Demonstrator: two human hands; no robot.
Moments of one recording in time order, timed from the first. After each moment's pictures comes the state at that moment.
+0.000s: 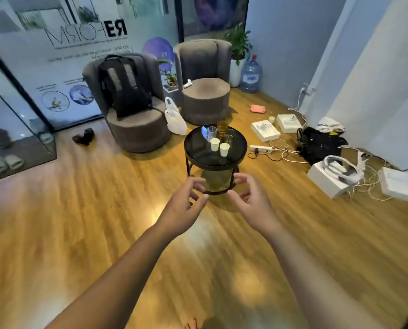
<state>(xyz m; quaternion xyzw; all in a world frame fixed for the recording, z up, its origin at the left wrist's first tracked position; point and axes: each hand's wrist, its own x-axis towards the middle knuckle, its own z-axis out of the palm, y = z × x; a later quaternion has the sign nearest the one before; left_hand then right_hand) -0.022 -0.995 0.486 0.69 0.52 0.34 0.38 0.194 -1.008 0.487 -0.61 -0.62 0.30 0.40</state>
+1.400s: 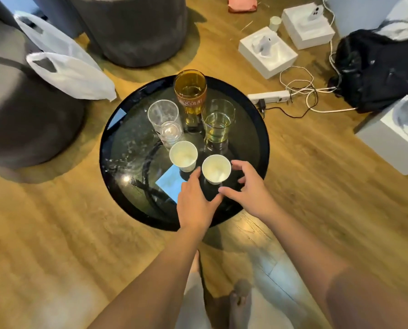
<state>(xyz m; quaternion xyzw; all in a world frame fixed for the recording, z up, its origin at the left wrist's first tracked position) 0.168 -0.314 -0.023 0.66 0.66 0.13 0.35 0.328 -0.340 -0.010 -0.73 -0.46 0.42 0.28</state>
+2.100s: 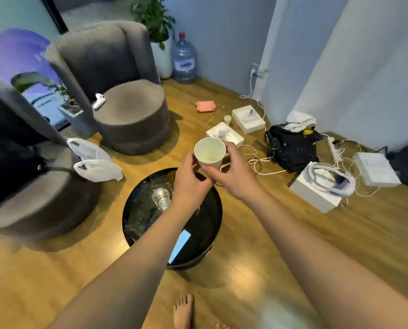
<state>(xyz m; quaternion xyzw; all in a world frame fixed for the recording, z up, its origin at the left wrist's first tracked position) 0.236 -0.290 0.417 0.68 0.46 0.35 0.45 0.370 -0.336 0.444 -0.70 -0.50 0.27 0.44</state>
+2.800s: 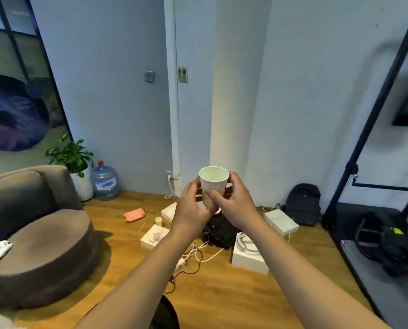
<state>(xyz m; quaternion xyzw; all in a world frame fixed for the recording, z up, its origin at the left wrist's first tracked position) 0.351 -0.339 0.643 0.81 0.15 0.36 0.44 0.434 -0.450 0.673 -0.73 -0.39 0.03 0.56</state>
